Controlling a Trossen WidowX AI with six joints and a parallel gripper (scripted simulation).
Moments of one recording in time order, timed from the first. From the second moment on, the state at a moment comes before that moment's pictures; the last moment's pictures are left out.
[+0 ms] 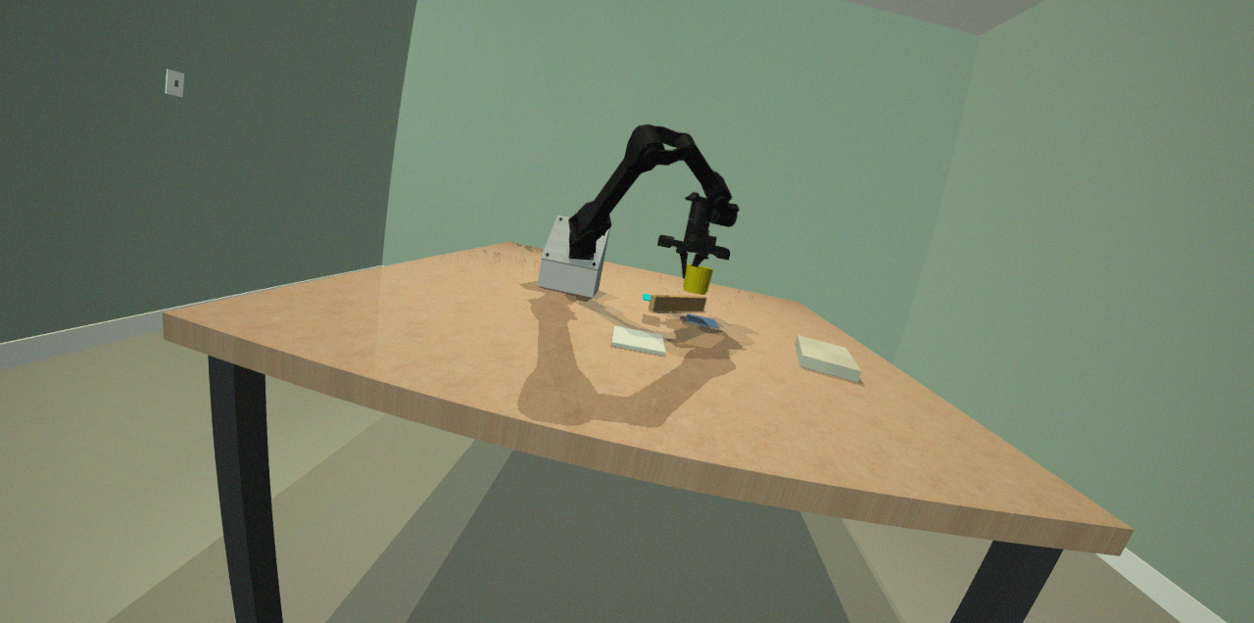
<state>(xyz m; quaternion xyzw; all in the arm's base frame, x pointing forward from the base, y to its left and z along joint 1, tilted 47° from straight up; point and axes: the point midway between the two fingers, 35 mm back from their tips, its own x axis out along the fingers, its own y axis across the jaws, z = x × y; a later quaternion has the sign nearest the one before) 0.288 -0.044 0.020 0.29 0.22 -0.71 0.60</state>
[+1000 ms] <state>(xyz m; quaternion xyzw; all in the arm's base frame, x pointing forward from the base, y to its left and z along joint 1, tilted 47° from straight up) 0.248 0.011 -0.027 0.29 0.23 -0.71 0.60</state>
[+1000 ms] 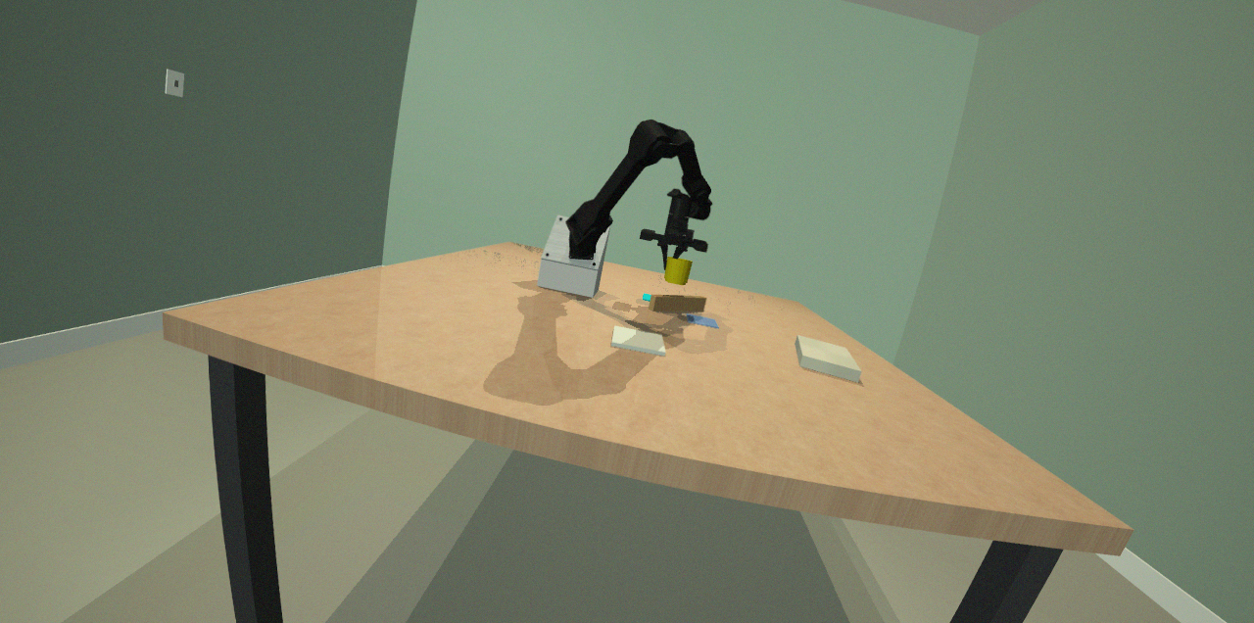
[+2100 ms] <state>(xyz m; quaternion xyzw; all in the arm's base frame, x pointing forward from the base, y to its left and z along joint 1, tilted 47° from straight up) 0.214 0.042 -0.068 0.30 0.23 -0.71 0.59</state>
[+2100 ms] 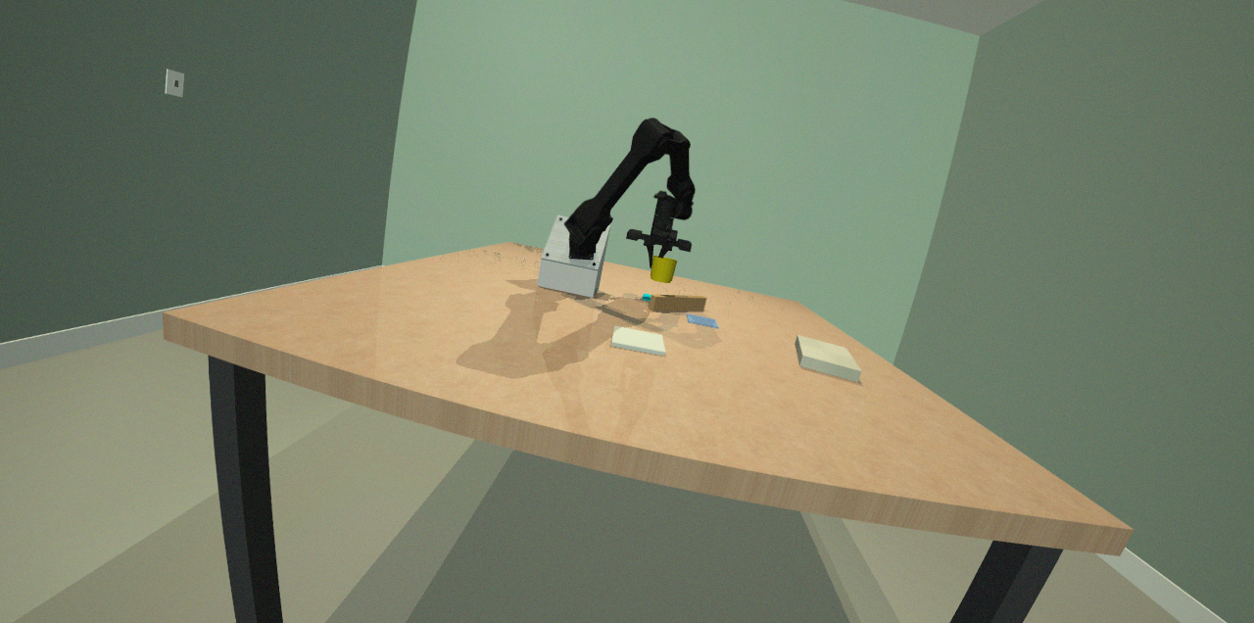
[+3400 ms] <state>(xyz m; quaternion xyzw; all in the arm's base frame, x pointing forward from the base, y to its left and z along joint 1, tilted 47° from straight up) 0.206 0.007 -0.104 0.30 0.23 -0.71 0.59</state>
